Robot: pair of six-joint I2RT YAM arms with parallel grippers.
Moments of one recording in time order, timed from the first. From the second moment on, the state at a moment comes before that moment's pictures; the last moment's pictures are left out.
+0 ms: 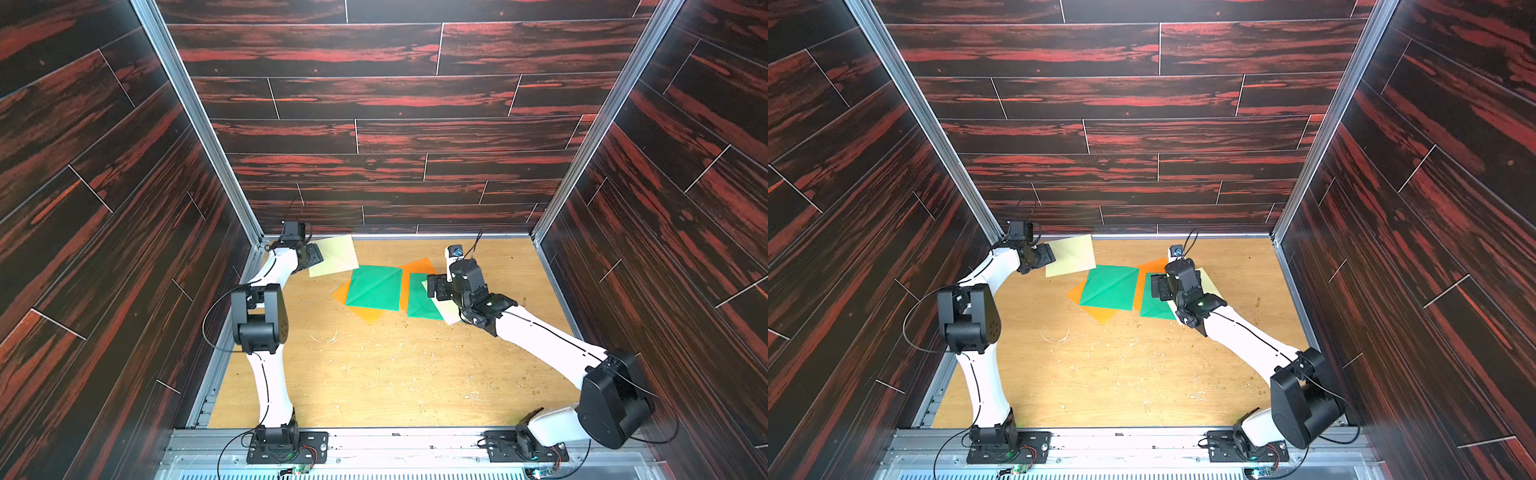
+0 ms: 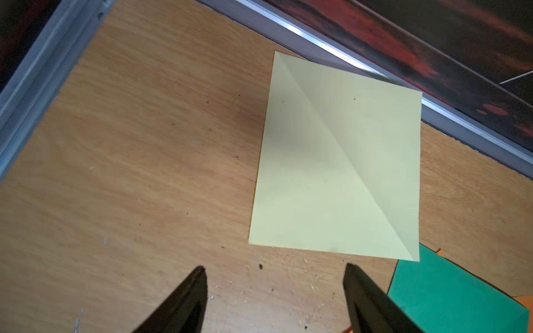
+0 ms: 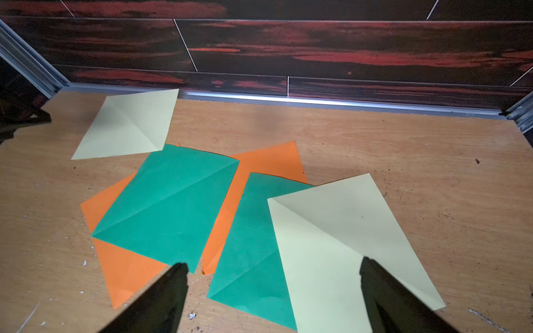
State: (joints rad) left arm 0.04 2.17 1.82 -0.58 0.00 -0.39; right arm 0.62 1.47 1.04 -0.13 0.32 0.25
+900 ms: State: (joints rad) left arm -0.02 2.59 2.32 -0.72 0.14 -0.32; right arm 0.67 1.51 1.04 -0.18 0.33 0.25
